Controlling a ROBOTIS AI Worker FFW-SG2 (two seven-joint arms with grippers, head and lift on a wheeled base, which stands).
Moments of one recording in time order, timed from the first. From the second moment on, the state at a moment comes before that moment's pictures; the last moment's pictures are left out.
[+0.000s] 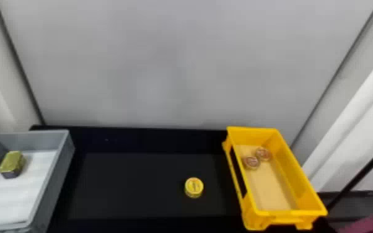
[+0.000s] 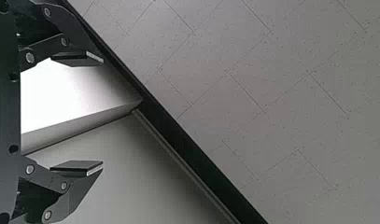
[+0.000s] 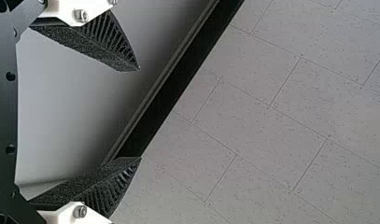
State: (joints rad) left arm -0.27 0.47 0.25 -2.19 -0.27 -0.27 0.31; right arm -0.69 -0.61 0.09 -2.22 0.15 0.11 -0.39
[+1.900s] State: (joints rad) left arm -0.18 0.27 0.19 -2.16 -0.26 -0.34 0.34; right arm -0.38 -0.33 -0.04 -1.83 -0.53 0.95 -0.16
